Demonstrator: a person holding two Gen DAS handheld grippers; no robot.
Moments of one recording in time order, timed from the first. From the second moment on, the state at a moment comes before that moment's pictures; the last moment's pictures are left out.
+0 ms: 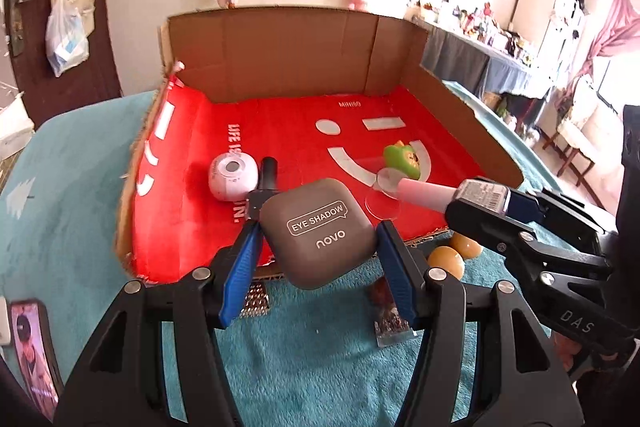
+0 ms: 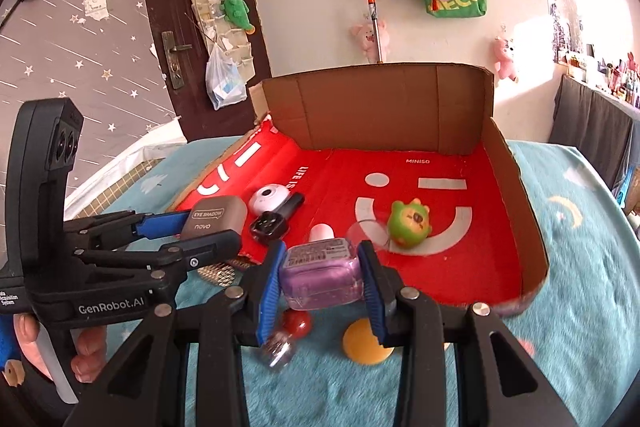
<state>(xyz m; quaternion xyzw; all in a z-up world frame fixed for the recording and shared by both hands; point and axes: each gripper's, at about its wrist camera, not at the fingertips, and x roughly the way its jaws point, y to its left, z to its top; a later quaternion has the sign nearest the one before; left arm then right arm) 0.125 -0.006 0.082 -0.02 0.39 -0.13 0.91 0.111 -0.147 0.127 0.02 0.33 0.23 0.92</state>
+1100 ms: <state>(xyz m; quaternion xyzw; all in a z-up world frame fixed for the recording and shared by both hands) 0.197 0.001 0.037 -0.05 0.47 -0.16 0.87 0.172 -0.132 0.076 -0.02 0.42 0.21 0.88</state>
